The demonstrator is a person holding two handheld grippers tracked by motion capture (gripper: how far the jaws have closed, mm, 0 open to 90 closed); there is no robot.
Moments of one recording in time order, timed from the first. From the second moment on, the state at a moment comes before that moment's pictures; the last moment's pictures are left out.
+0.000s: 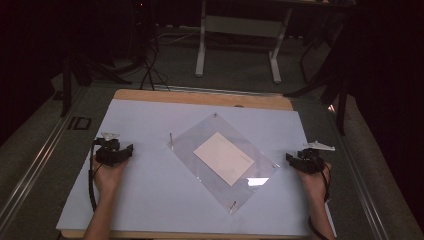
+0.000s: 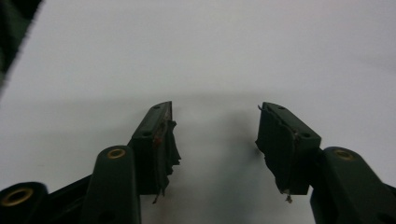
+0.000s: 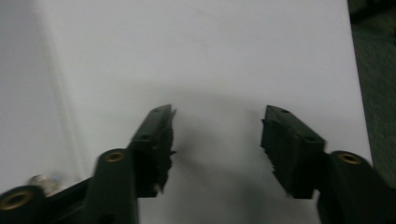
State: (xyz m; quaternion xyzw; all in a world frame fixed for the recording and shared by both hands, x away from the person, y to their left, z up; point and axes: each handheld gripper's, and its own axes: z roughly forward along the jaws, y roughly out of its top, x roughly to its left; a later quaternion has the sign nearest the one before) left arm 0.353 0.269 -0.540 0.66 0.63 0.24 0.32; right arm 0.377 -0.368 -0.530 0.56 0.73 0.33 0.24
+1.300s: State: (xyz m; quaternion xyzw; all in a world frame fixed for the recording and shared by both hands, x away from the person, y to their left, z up) left arm 0.385 0.179 -0.519 0.77 0.45 0.17 0.41; right arm 0.315 -0.287 -0.521 0.30 0.86 0.40 0.11
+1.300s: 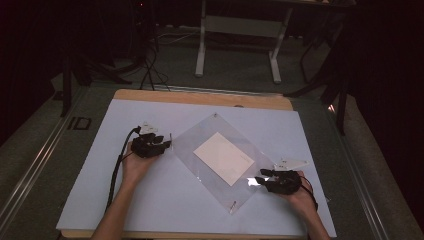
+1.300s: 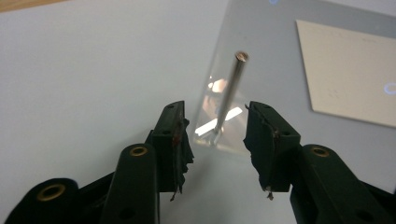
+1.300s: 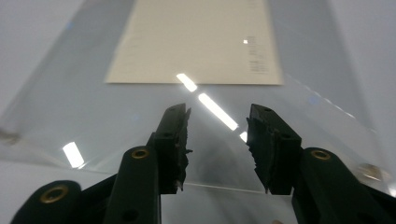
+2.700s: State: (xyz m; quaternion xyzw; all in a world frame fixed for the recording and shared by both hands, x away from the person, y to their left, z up) left arm 0.405 0.156 -0.530 0.78 0.45 0.17 0.40; right arm 0.255 -0.217 -0.528 0.07 0.91 0.41 0.02
